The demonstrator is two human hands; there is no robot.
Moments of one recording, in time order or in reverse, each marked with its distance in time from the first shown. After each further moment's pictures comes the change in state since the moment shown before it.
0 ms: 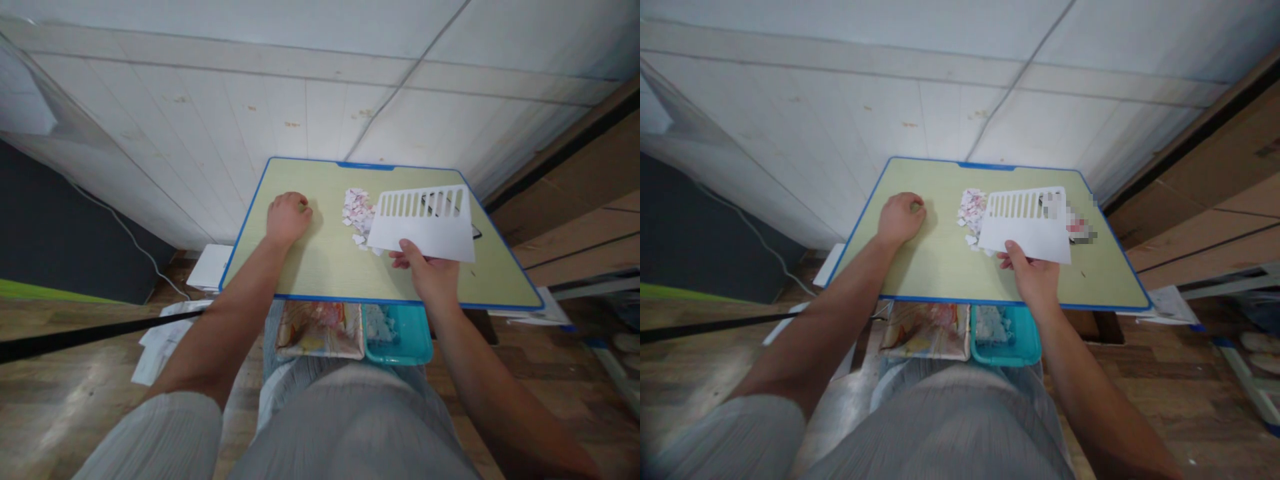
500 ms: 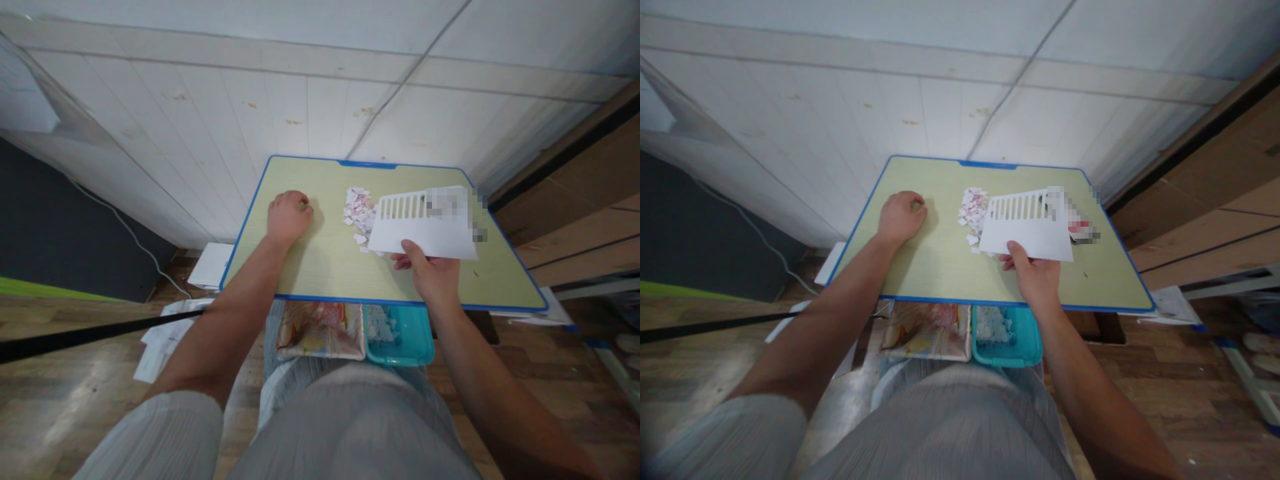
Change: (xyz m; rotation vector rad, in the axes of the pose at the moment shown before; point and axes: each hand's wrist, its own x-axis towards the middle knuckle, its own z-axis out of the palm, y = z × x) left_hand 0.000 0.001 -0.002 -0.017 -0.007 -0.011; right_hand 0.003 0.002 -0.001 -0.020 -0.014 0.005
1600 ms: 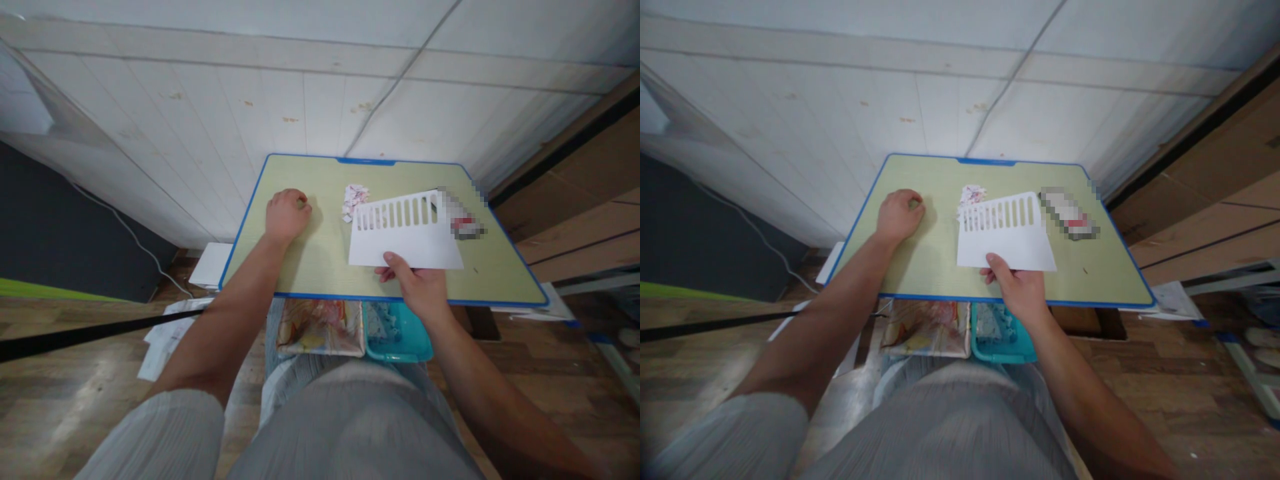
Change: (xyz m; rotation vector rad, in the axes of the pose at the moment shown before) left_hand 0.000 -0.001 0.000 0.031 0.002 0.002; right_hand -0.033 -0.004 0.003 0.039 -0.201 -0.031
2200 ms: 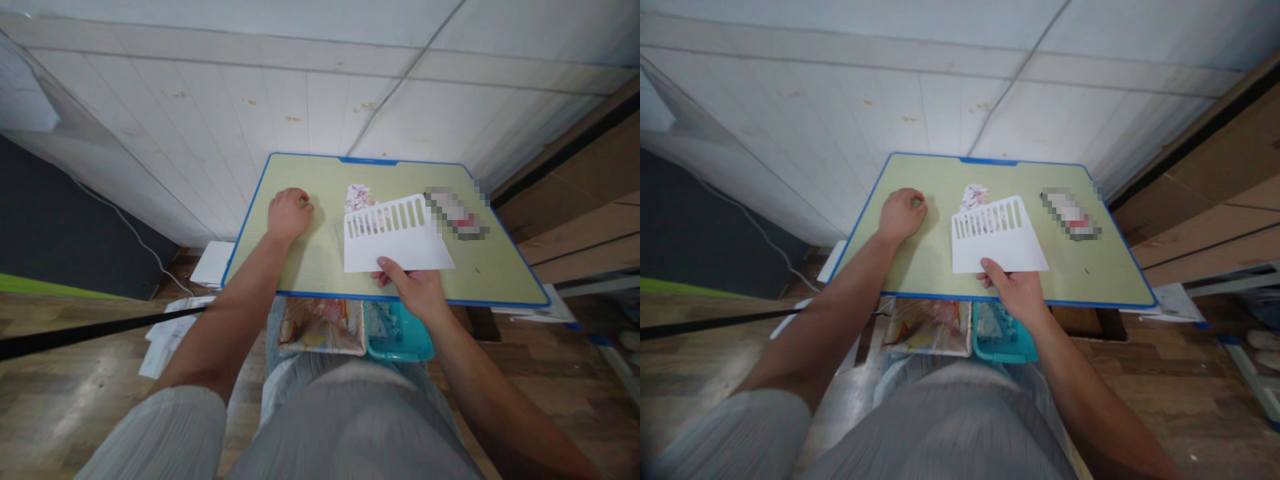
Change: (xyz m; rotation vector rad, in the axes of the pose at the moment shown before) left_hand 0.001 -0.001 0.001 0.003 0.010 0.006; right_hand -0.001 -0.008 0.003 -0.059 -0.154 0.036
